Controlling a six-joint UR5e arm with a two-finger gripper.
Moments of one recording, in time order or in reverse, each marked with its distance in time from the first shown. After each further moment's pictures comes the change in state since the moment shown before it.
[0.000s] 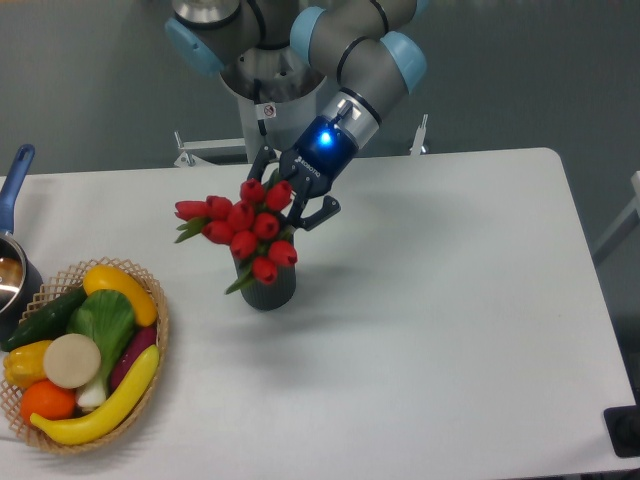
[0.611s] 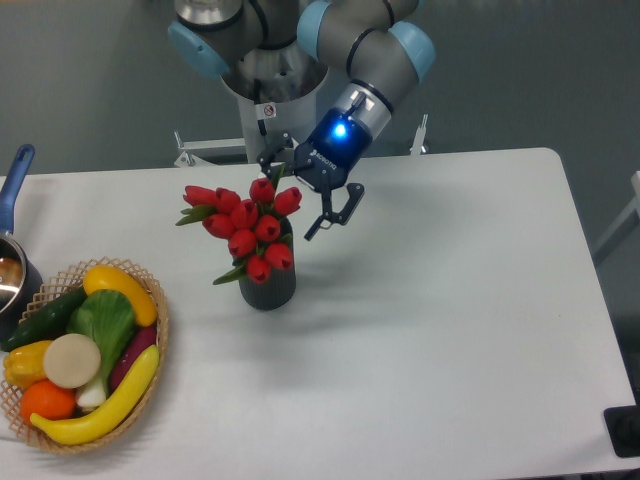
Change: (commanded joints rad) arm 0.100 0.044 -0.009 -0.002 0.000 -0.002
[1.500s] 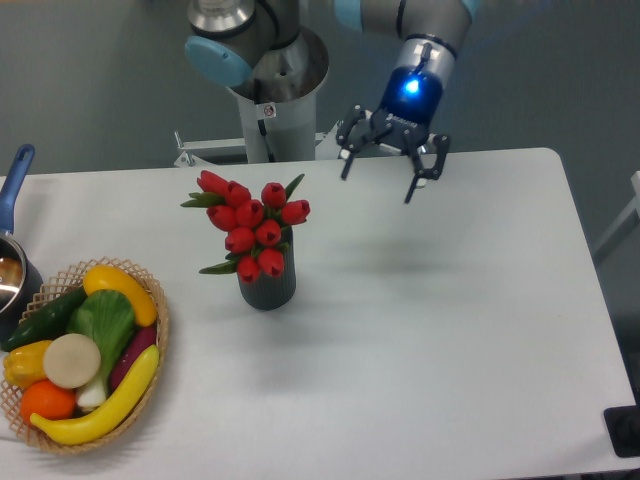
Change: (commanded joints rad) arm 0.258 0.084 0.040 0.000 0.259 0.002
